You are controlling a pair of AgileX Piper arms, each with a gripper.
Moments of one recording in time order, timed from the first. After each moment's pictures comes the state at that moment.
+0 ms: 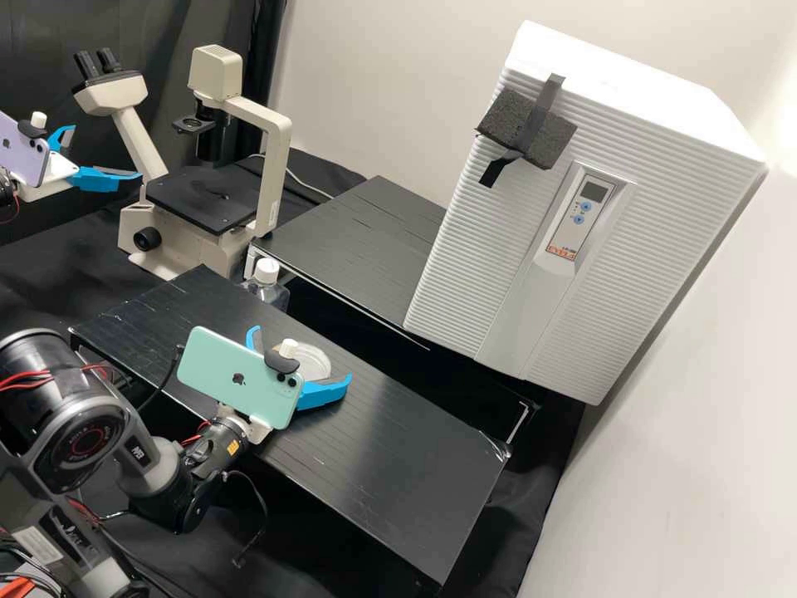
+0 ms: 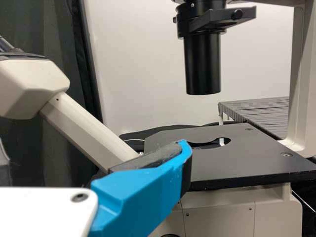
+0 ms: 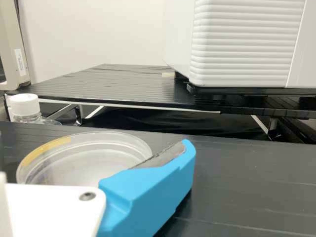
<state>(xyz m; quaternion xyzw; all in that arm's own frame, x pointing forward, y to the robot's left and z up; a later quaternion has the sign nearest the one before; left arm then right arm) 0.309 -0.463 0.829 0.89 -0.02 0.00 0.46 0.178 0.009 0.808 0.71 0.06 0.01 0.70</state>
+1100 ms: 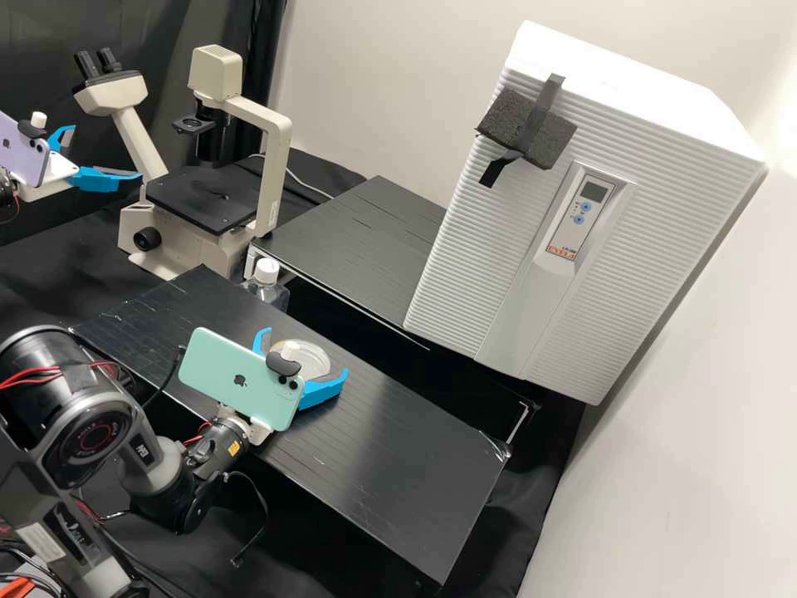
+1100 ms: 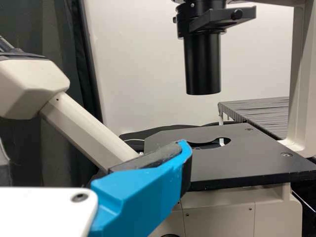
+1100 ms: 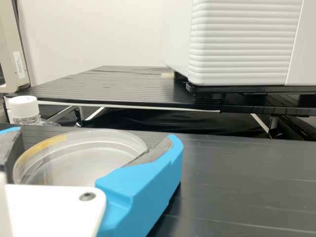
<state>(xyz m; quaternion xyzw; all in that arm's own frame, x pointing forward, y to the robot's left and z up) 0.309 -0.463 0.829 0.89 -0.02 0.00 0.46 0.179 0.007 0.807 0.71 0.06 0.01 0.70</state>
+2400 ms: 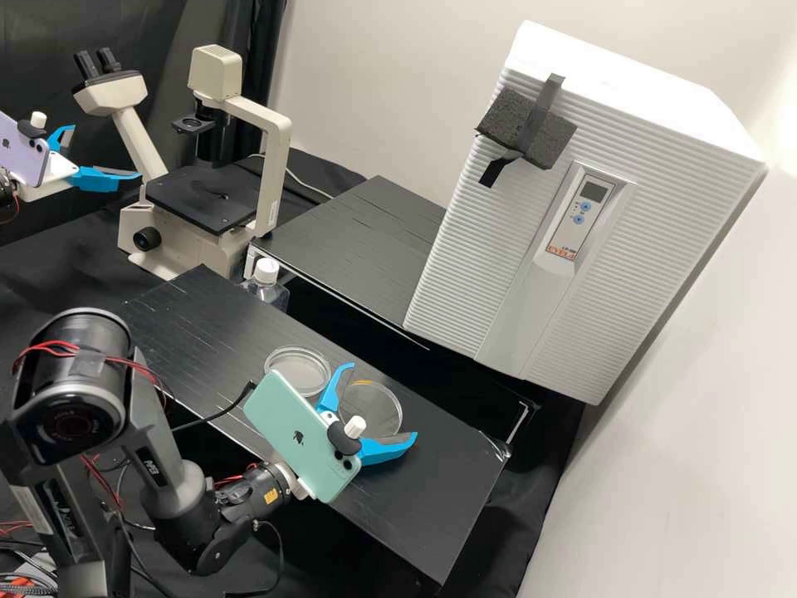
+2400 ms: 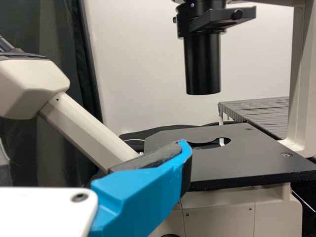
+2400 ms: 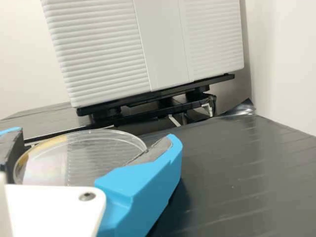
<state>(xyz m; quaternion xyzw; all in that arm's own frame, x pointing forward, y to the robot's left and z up) 0.309 -0.463 0.829 0.89 -0.02 0.00 0.46 0.161 -0.054 0.860 0.78 -0.10 0.01 0.62</state>
